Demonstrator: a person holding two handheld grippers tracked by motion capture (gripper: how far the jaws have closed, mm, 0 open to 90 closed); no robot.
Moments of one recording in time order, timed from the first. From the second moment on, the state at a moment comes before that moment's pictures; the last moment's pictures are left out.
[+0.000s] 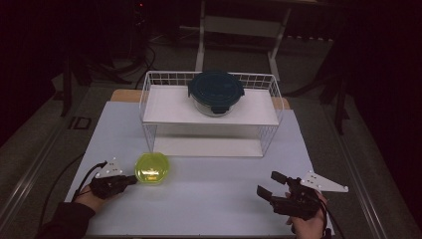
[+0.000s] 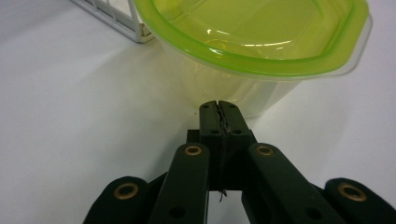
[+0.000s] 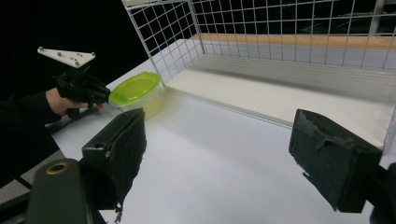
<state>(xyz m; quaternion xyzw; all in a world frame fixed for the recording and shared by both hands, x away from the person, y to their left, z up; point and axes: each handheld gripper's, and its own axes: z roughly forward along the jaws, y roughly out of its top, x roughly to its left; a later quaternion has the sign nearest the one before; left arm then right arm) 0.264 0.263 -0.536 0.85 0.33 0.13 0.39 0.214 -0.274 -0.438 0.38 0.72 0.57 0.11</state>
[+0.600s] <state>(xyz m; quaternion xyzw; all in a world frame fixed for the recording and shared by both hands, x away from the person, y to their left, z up) 0.277 0.249 -0.538 0.85 0.33 0.13 0.39 0.215 -0.275 -0.439 0.39 0.72 0.57 0.10</state>
